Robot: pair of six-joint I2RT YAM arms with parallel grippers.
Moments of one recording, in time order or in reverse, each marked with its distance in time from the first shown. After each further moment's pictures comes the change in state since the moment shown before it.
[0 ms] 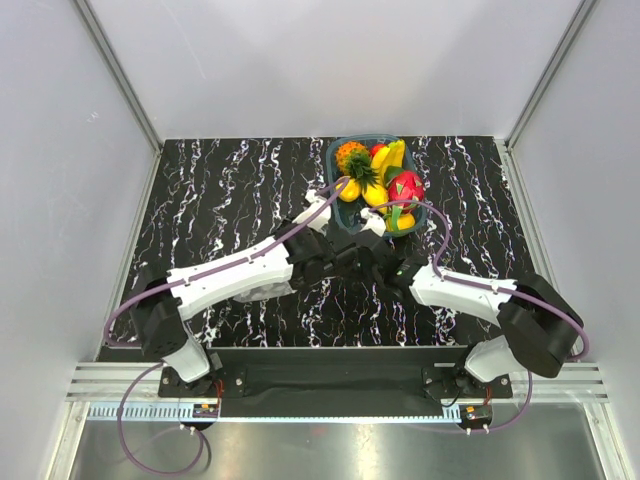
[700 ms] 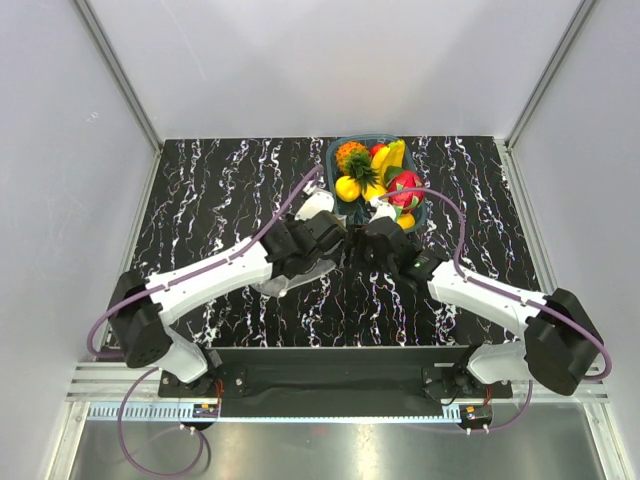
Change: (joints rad) left arm 0.084 -0.124 -0.128 0.439 0.351 0.269; right arm -0.076 -0.124 0.034 -0.121 -0.077 -0.126
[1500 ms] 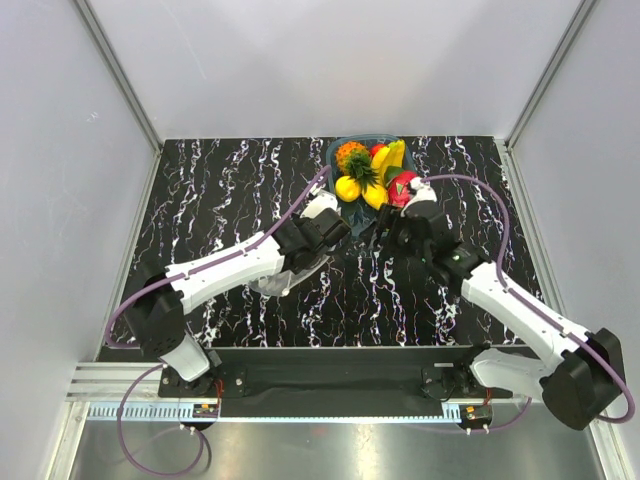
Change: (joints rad) left arm 0.041 0.107 0.000 0.053 0.051 0.038; right arm -0.170 -0.186 0.048 -0.176 -0.050 -0.064
